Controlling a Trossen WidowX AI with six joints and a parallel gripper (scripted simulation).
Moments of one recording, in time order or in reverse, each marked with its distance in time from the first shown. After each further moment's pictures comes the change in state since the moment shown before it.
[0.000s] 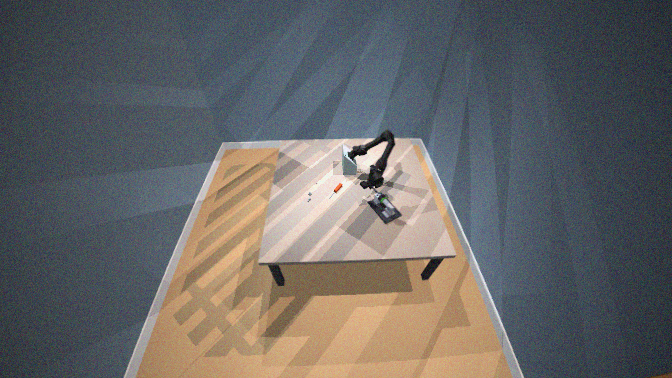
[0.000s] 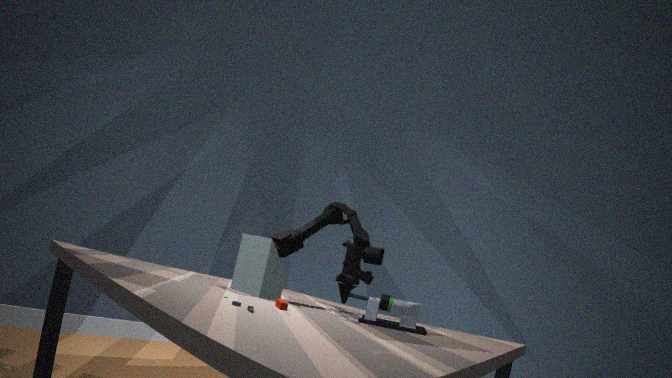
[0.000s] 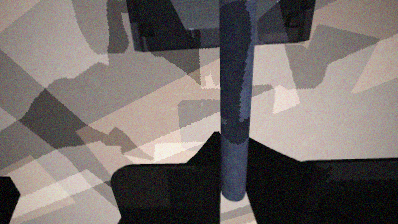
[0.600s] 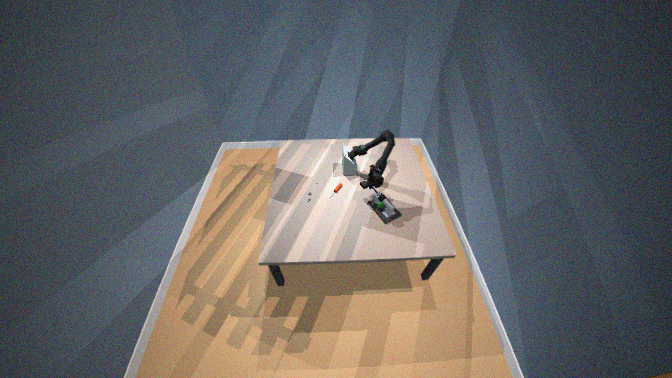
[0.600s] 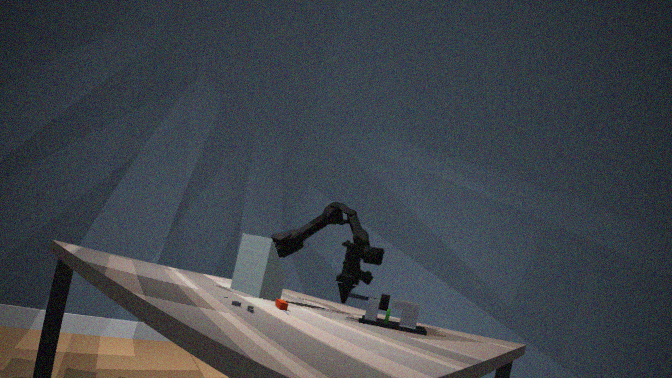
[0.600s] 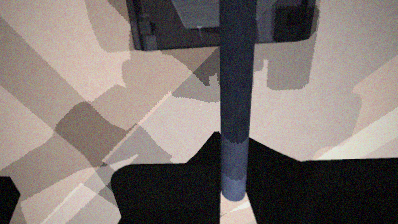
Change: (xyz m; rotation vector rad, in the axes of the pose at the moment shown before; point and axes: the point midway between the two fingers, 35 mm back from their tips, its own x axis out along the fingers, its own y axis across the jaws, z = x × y) arm 0.000 0.000 -0.001 0.000 0.000 0.000
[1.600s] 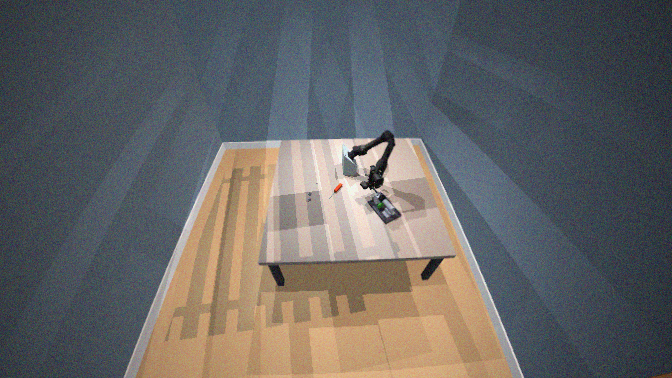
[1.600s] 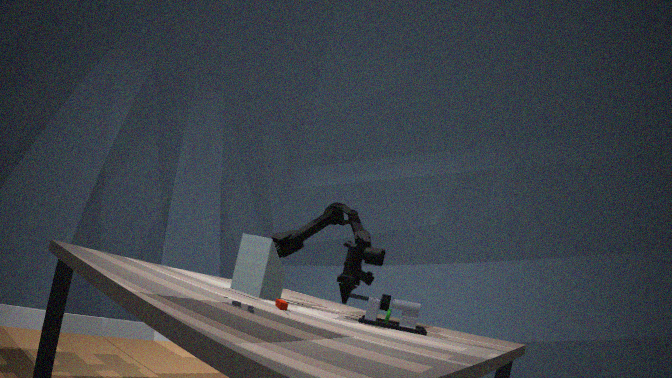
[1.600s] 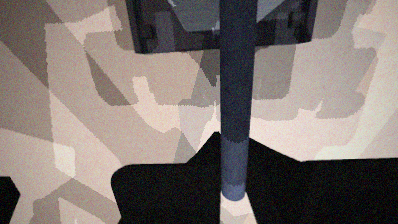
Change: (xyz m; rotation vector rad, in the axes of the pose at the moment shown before) arm 0.001 0.000 0.004 0.002 0.009 0.008
